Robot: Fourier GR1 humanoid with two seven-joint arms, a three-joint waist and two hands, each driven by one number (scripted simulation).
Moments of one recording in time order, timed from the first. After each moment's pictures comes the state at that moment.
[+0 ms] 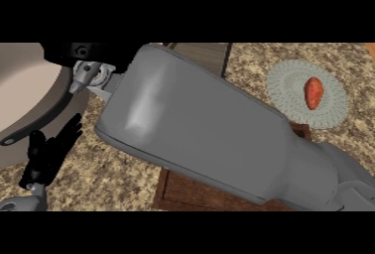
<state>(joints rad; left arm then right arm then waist) -0.05 0.34 0.04 -1.34 0.06 -0.09 0.17 -1.52 -0.02 0.48 -1.15 0.85 0.05 1.22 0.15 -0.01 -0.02</state>
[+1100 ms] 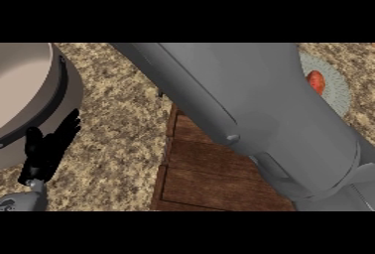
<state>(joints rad) -0.07 0.33 0.06 -1.34 0.06 -0.08 0.16 -1.83 -0.01 0.20 -0.60 0.90 -0.29 1.07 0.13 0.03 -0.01</state>
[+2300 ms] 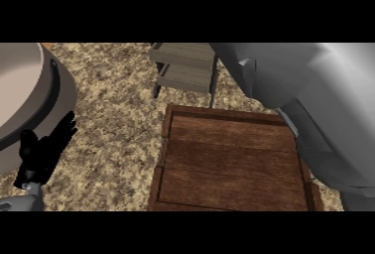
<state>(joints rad) -0.05 0.33 0.08 -1.34 0.06 -0.07 0.15 -2.04 -0.10 0.28 -0.13 1.05 0.09 0.72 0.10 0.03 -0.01</state>
